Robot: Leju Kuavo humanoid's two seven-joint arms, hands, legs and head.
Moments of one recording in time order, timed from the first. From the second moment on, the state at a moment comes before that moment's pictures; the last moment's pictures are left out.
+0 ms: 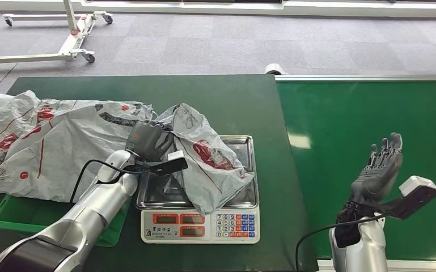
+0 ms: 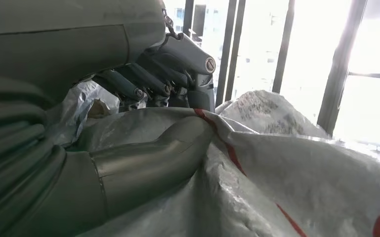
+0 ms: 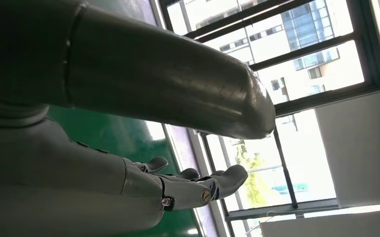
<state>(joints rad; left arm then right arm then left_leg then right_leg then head) -0.71 -0.04 -0.29 -0.46 -0.95 0.40 -0.59 -0.19 0.04 -0.16 -1.38 -0.14 -0.05 -0.60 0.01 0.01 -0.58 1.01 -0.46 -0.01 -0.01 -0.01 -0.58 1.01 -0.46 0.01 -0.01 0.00</state>
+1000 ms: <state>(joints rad) -0.34 0.21 0.10 -1.37 -0.71 0.45 -0.61 -0.07 0.02 -0.16 -1.48 -0.19 -0.06 -0.65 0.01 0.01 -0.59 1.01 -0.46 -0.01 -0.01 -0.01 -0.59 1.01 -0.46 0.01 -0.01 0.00</state>
